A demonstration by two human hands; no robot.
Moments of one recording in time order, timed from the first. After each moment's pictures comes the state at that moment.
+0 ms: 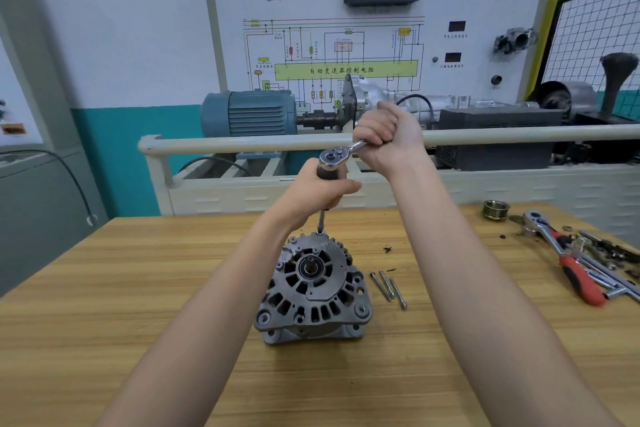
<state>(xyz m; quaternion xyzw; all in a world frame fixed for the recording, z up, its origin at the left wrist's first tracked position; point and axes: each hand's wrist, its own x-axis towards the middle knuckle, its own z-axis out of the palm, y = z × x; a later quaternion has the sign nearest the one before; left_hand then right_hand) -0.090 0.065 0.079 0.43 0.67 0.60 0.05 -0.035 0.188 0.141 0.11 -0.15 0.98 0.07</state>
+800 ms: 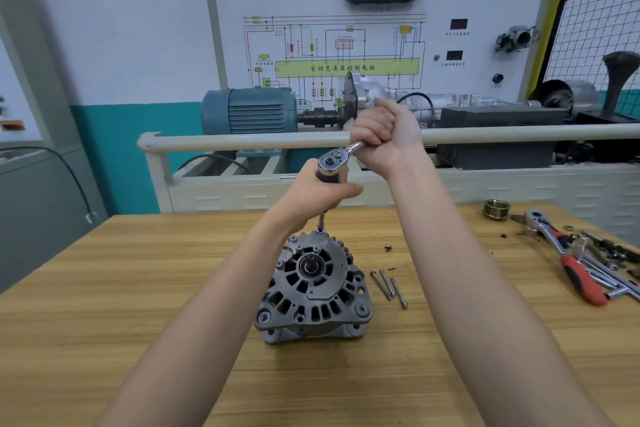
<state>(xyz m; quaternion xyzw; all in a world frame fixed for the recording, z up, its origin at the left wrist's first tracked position) -0.088 0.062 0.076 0.44 0.68 0.59 0.03 -0.034 0.182 0.143 0.11 -0.18 0.98 0.05</state>
